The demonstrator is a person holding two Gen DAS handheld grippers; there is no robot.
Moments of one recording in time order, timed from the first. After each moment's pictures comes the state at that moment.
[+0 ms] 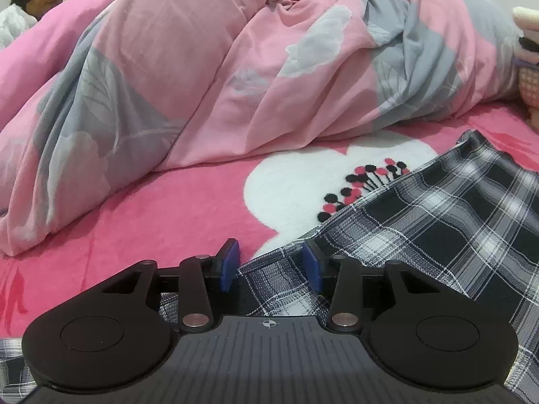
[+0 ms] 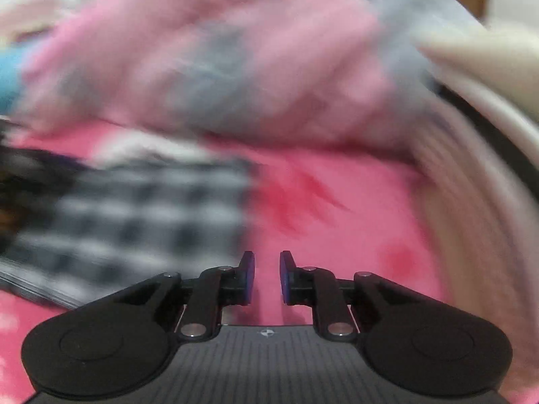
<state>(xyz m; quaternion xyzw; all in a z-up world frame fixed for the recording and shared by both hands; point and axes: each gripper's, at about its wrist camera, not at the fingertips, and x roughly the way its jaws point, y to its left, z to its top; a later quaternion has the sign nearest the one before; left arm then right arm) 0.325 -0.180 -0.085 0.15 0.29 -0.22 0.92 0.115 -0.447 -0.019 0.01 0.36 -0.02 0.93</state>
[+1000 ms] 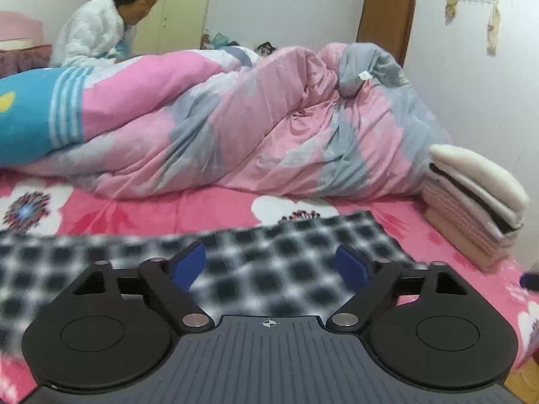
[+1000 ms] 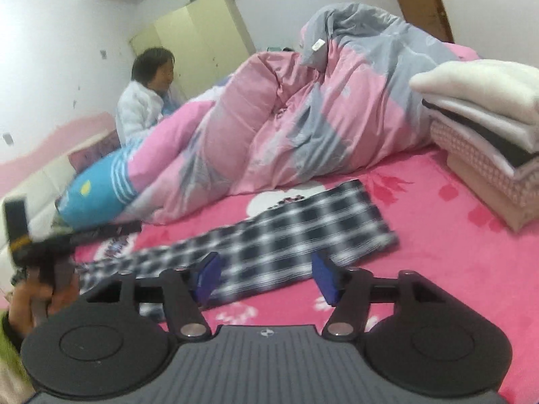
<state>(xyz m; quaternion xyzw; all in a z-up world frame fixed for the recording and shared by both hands) 0.094 -0.027 0.070 -0.02 0.26 -0.24 0.94 -0.089 -0.328 0.095 0.21 0.24 -0.04 0.95</state>
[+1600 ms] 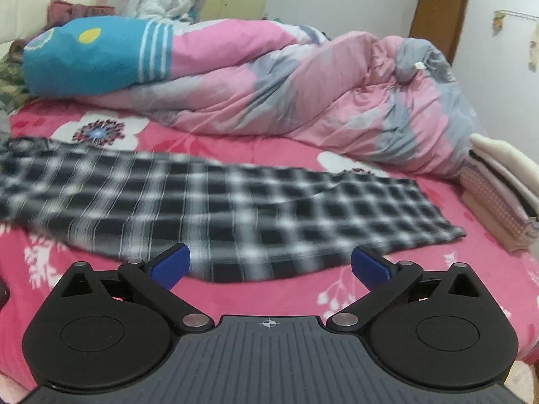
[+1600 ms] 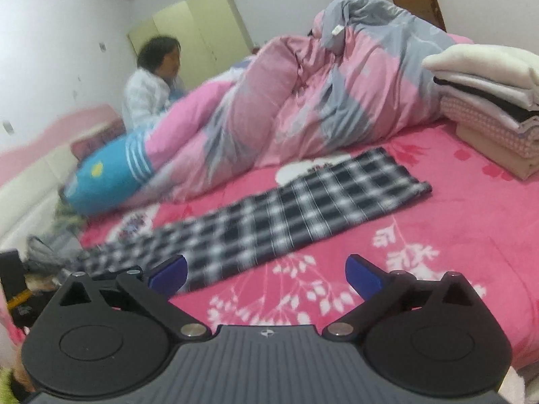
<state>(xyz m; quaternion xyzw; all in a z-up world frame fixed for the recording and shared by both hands) 0.043 0.049 0.009 -0.07 0.30 -0.16 0.94 -0.108 -0.207 0.076 0.19 0.27 -0.07 0.94</state>
